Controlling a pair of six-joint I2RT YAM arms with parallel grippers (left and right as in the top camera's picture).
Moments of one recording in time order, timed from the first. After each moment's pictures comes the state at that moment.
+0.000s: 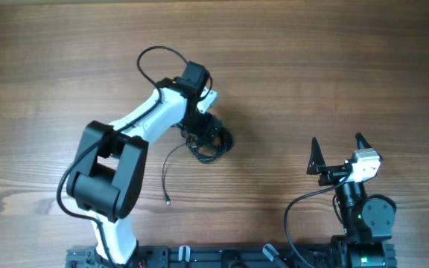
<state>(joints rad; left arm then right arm) -0.45 1.98 1.28 -0.75 0.08 0.04 0.03 0.02 0.01 0.00 -0.07 0.01</state>
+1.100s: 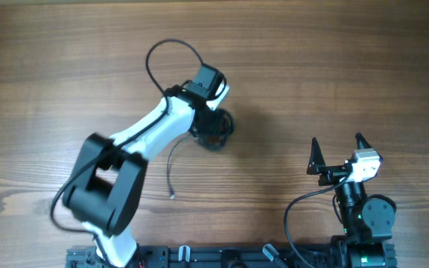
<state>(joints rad) -0.51 1.88 1.24 -0.59 -0.01 0.02 0.03 0.02 0.01 0.00 -0.07 0.01</state>
